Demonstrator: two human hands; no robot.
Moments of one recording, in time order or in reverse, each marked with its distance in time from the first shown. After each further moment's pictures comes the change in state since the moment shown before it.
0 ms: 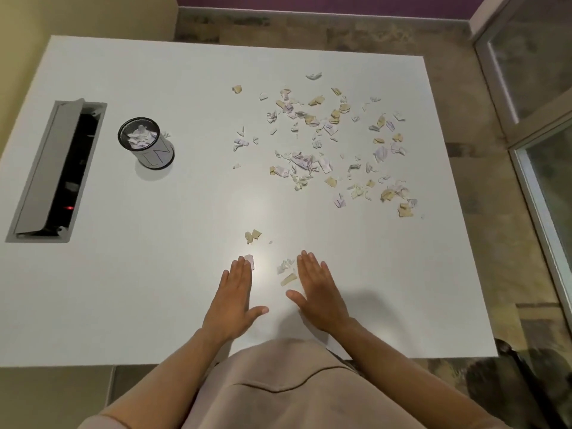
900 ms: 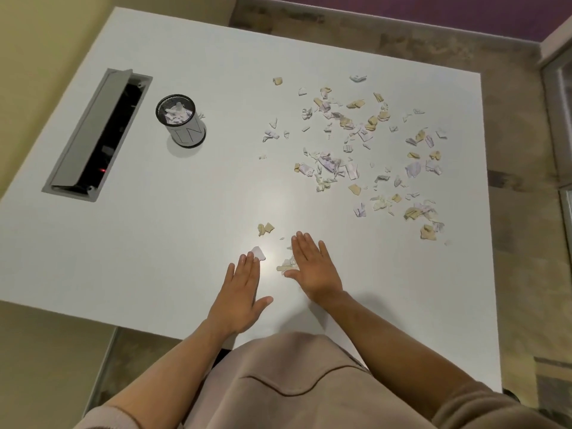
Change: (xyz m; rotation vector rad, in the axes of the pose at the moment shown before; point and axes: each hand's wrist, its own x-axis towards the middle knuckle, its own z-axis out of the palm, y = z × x) left_hand -0.004 0.022 0.016 0.023 0.041 -0.142; right_hand 0.064 0.002 -0.027 -0.119 -0.181 -0.204
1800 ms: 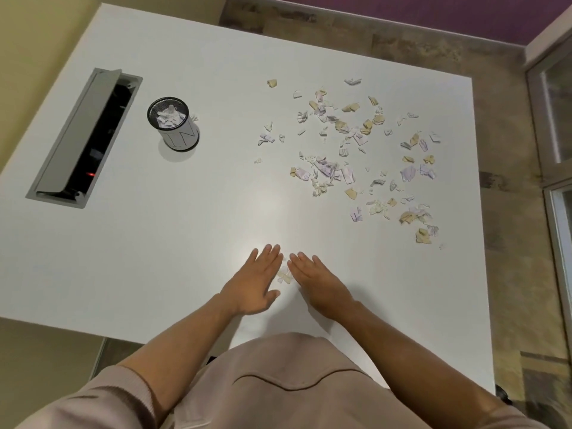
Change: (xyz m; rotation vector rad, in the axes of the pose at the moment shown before) left_hand 0.056 0.007 -0.028 0.007 -0.089 0.299; right_hand -0.023 0.019 0.003 -0.027 0.051 -0.234
